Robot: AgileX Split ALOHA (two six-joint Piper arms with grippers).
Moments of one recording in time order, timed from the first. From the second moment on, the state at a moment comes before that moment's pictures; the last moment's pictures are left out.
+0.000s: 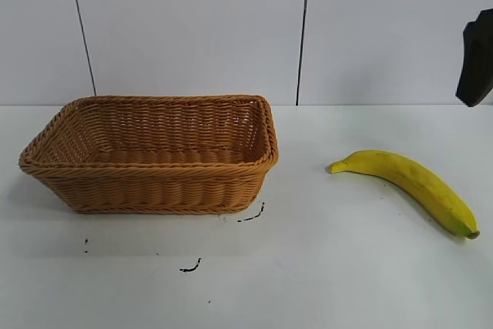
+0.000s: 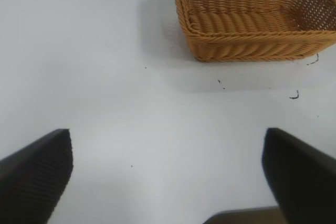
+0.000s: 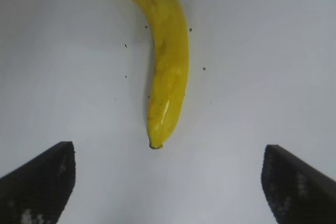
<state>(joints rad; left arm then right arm) -0.02 0.00 -0.49 -0.06 1.07 0.06 -0.02 1.68 -1.27 0.13 0.96 -0.41</state>
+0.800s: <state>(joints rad) -0.02 0.00 -0.49 -0.06 1.07 0.06 0.10 1.83 -1.27 0.01 0.77 -0.35</state>
